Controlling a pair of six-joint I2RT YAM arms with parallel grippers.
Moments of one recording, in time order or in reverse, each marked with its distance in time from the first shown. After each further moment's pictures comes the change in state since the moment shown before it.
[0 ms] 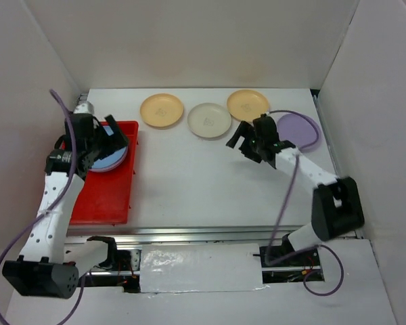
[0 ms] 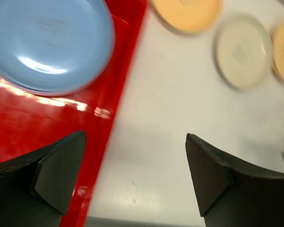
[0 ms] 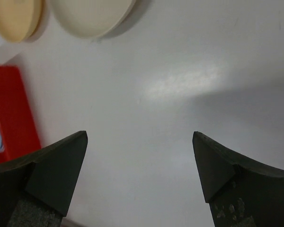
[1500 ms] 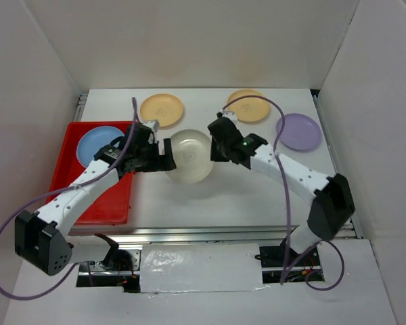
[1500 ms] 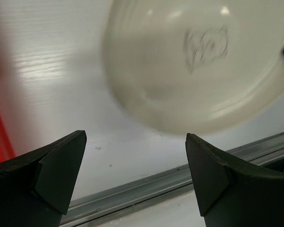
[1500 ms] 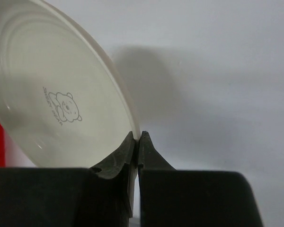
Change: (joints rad) left arm -0.420 0.097 -0.165 0.076 0.113 0.065; right arm 0.344 0.270 0.435 -0.354 0.362 -0.135
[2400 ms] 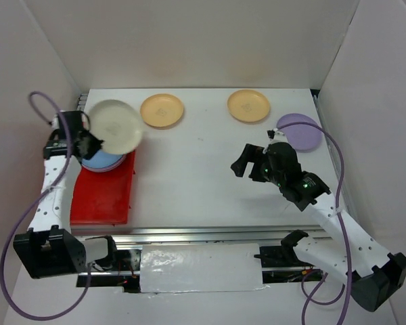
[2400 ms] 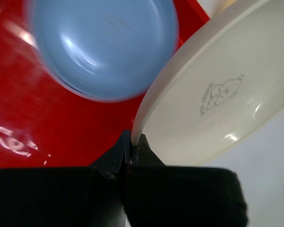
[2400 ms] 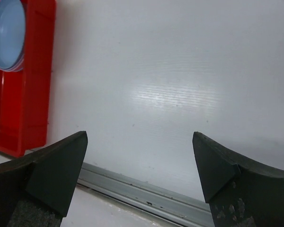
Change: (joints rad) left arm 0.391 0.018 0.126 -0.072 -0.184 -0.214; right arm -0.113 -0.729 -0.477 0.055 -0.245 0.024
